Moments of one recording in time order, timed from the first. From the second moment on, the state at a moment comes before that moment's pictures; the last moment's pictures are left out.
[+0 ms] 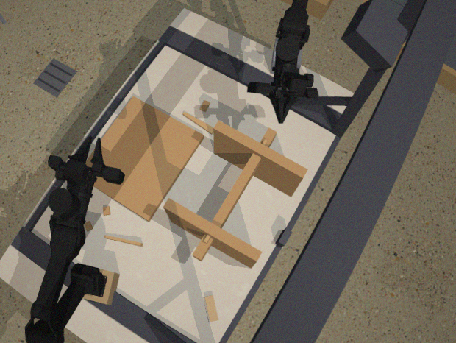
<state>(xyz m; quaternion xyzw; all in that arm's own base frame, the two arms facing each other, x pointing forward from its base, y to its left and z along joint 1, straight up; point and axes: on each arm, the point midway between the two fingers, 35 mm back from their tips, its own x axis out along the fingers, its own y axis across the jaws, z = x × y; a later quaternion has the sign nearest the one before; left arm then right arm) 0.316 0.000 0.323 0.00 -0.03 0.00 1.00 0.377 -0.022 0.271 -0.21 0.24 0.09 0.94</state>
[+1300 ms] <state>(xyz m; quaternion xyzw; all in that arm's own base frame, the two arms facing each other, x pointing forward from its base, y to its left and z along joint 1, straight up) 0.316 0.000 0.323 0.00 -0.02 0.00 1.00 0.316 0.000 0.322 0.00 -0.02 0.00 1.00</state>
